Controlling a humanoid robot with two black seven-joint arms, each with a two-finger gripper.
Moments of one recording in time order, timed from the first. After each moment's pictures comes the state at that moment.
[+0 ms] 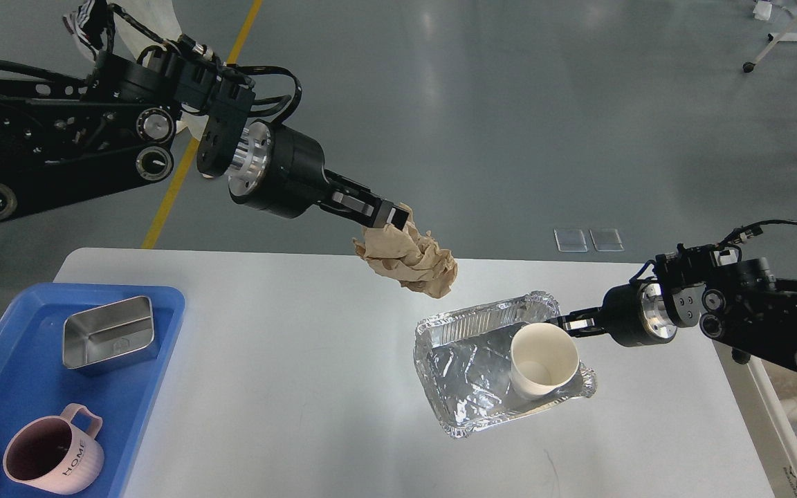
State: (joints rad) left arm -1.75 0.48 0.26 -1.38 0.93 -0.53 -0.20; right arm 1.07 -0.66 -0.10 1.22 -1.18 0.40 0.22
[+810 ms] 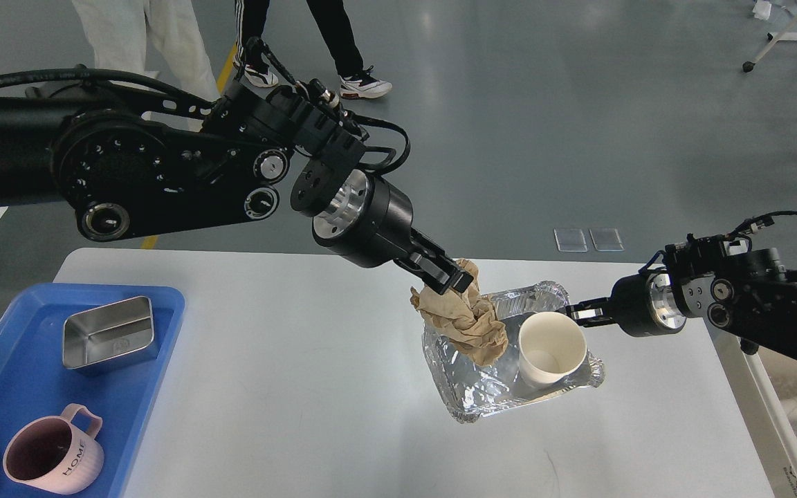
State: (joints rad) left arm -1.81 0.28 0.34 -1.37 0.91 -0.54 -0.20; right arm 1.09 -0.67 -0.11 1.20 -1.17 0.41 0.22
